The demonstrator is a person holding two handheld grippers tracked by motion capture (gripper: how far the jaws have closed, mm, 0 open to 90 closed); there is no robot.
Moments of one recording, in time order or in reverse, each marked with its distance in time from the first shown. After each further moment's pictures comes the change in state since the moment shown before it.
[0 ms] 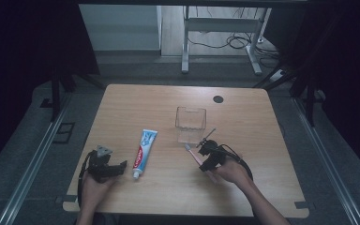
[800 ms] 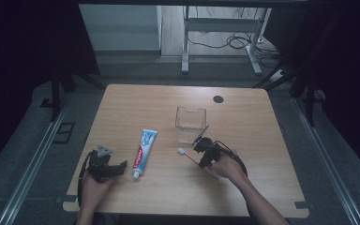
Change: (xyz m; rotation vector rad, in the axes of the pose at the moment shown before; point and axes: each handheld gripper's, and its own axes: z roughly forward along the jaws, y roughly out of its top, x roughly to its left) left arm 0.000 0.000 0.000 0.000 -0.003 0.003; right arm -0.001 0.018 0.006 0.064 -0.024 0.015
